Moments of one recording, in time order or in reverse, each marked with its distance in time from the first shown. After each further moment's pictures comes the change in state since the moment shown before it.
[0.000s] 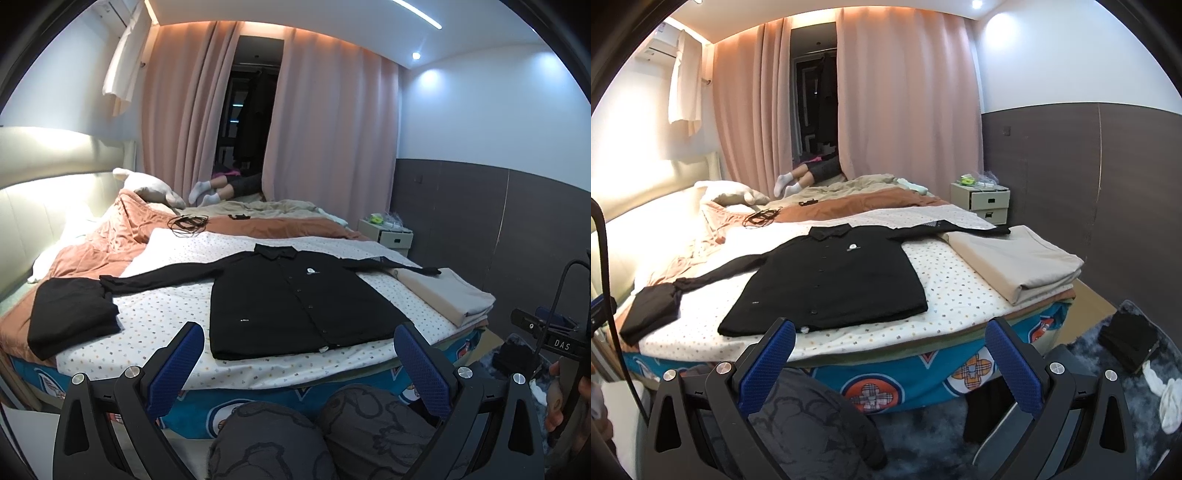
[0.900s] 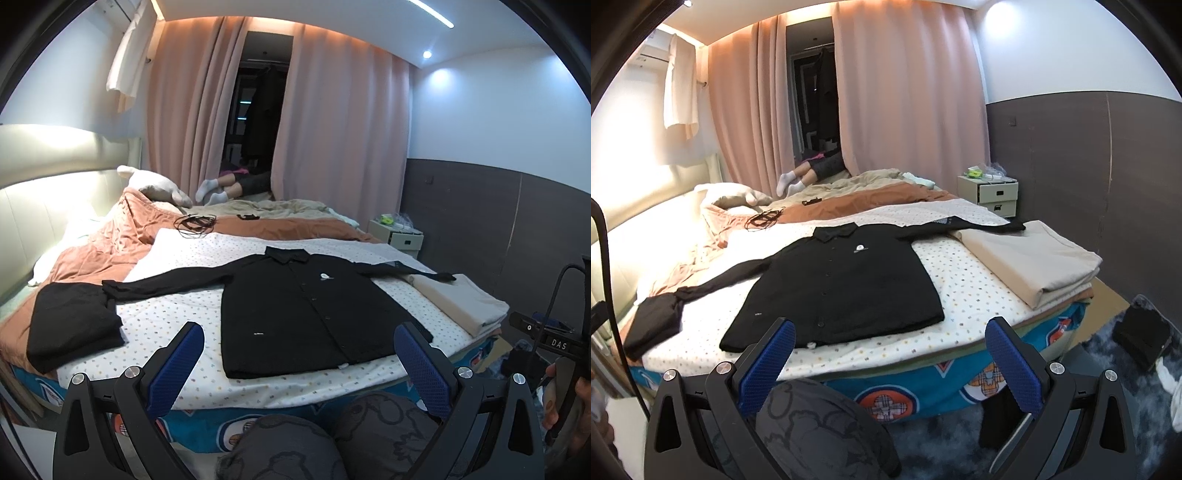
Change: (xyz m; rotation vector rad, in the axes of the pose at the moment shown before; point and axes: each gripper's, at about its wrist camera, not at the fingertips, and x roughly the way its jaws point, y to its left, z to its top) left arm 0.036 0.028 0.019 -0.009 0.012 0.029; right arm 0.050 0.018 0.020 0.030 0.028 0.032
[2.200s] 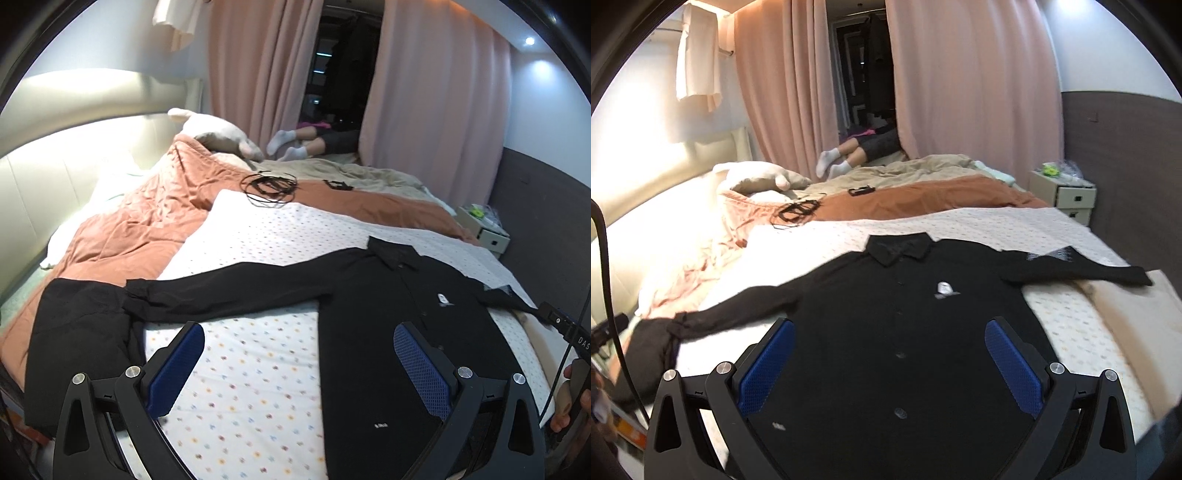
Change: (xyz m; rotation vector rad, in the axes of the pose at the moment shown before) left arm 0.231 0.183 0.100 -0.161 0.199 0.246; right arm 0.291 0.143 0.131 -0.069 0.087 0.183
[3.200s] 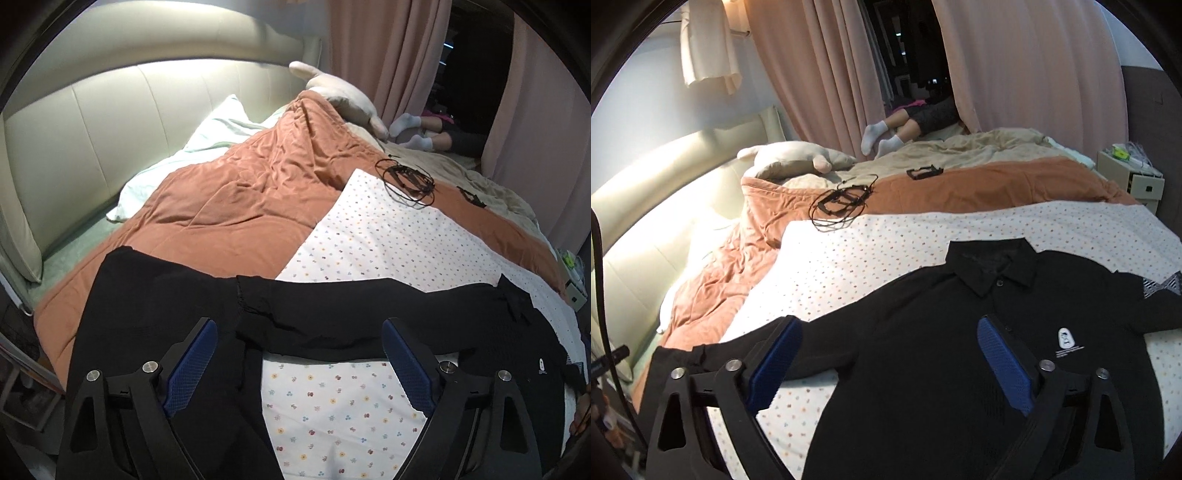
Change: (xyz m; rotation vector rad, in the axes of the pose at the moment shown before) left arm 0.096 0.192 0.056 -0.256 0.143 0.311; right arm 0.202 0.087 0.077 0.001 0.127 0.185
